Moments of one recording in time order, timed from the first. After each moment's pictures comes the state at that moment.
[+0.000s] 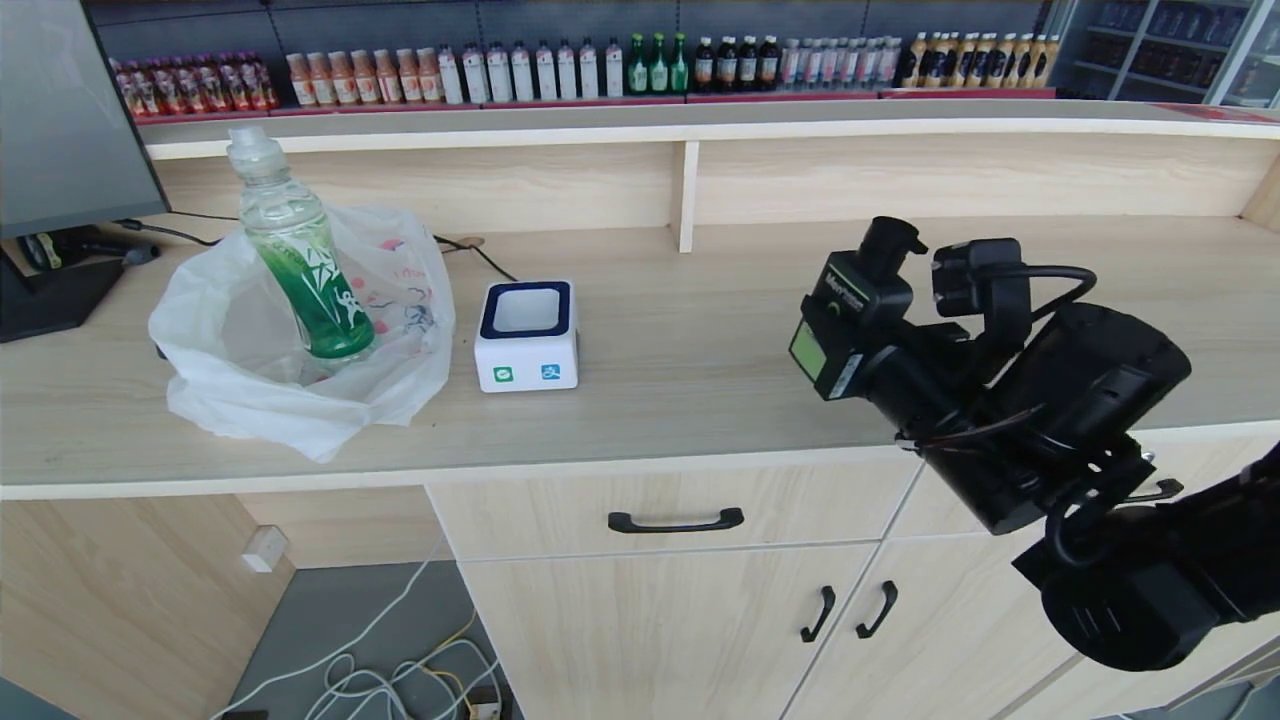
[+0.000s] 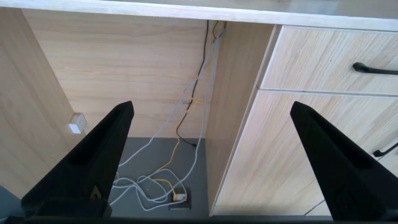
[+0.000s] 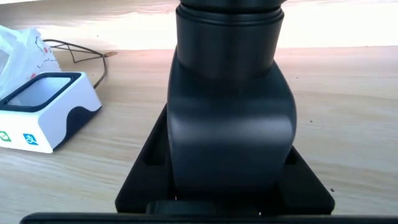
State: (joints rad) left arm 0.00 0.00 0.00 0.00 0.00 0.00; right arm 0.52 1.86 -0.72 -1.42 -0.20 -0.02
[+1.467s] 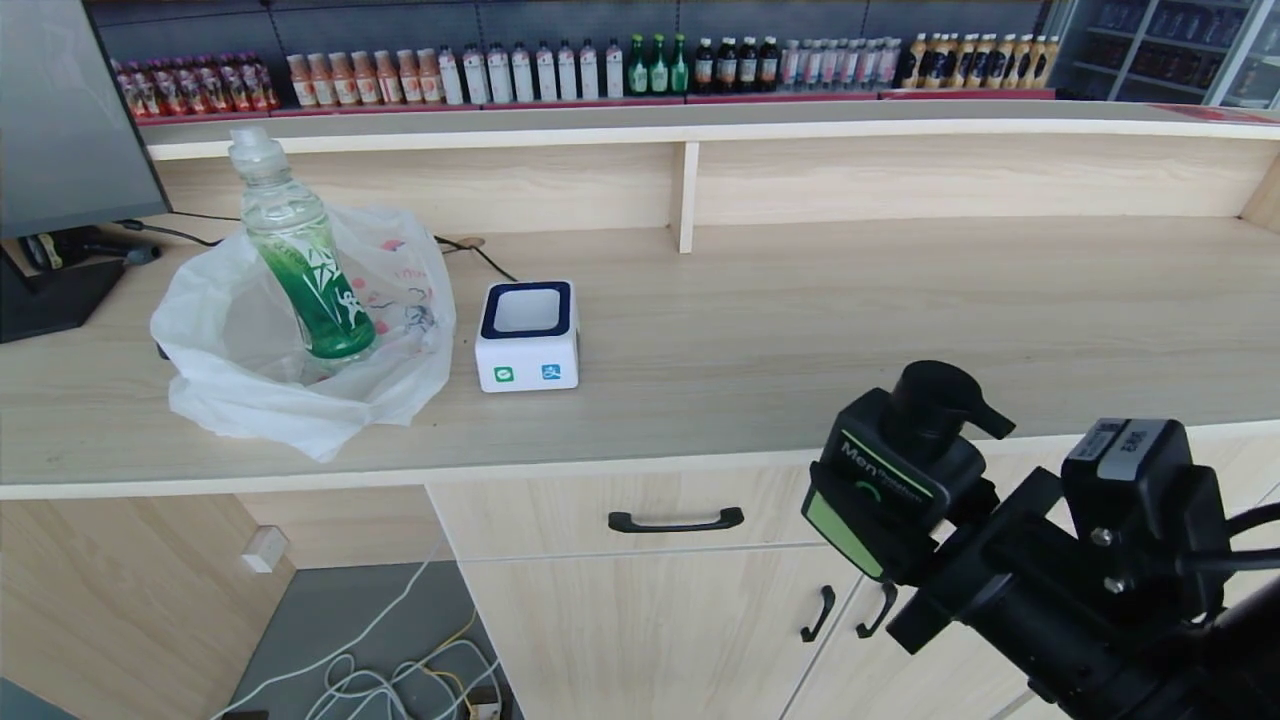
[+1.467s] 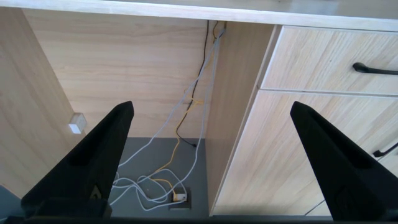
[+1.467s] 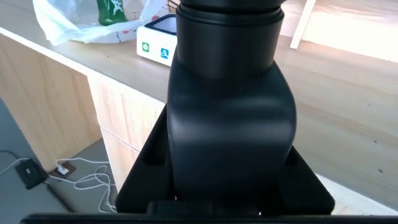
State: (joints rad) left arm 0.00 0.00 0.00 0.00 0.00 0.00; right arm 0.83 1.59 -0.21 -1.57 -0.20 -0.23
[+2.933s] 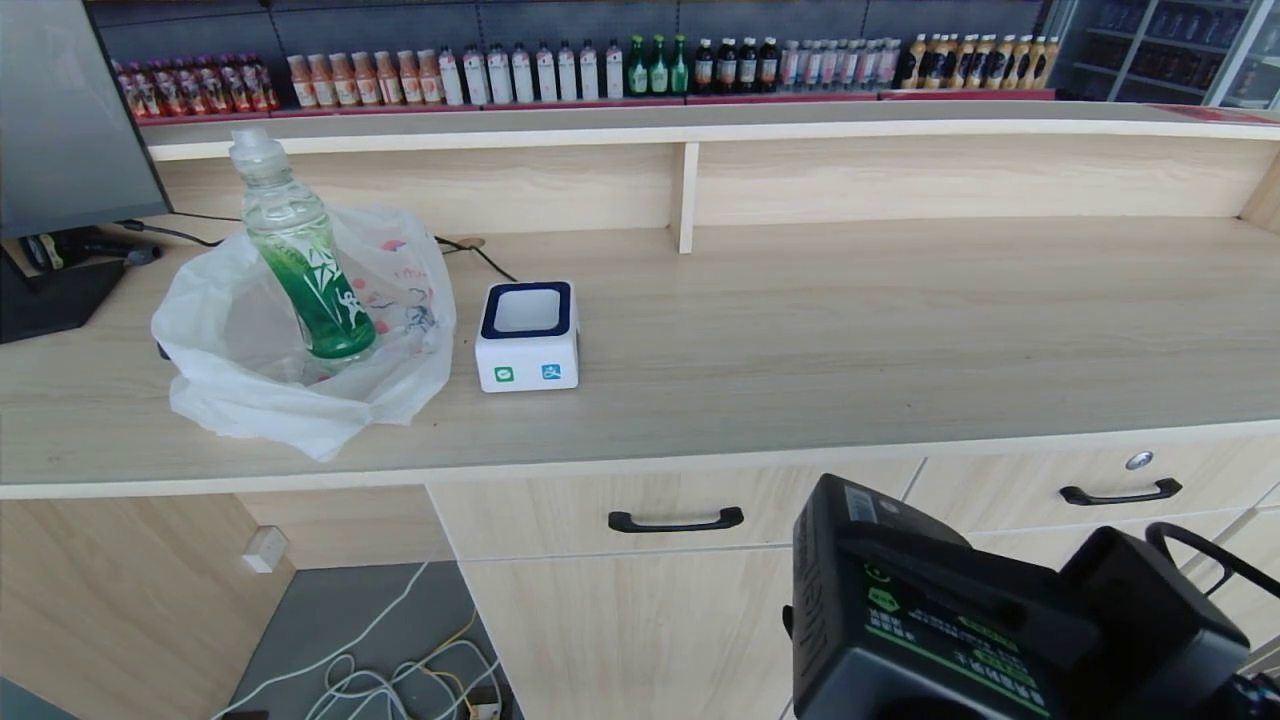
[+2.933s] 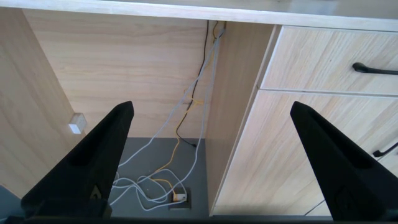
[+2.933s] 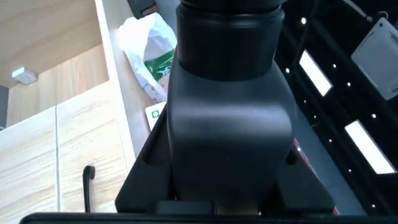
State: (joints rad) left arm 0.00 0.00 0.00 0.00 0.00 0.00; right arm 0.97 1.48 -0.20 -1.57 0.20 -1.31
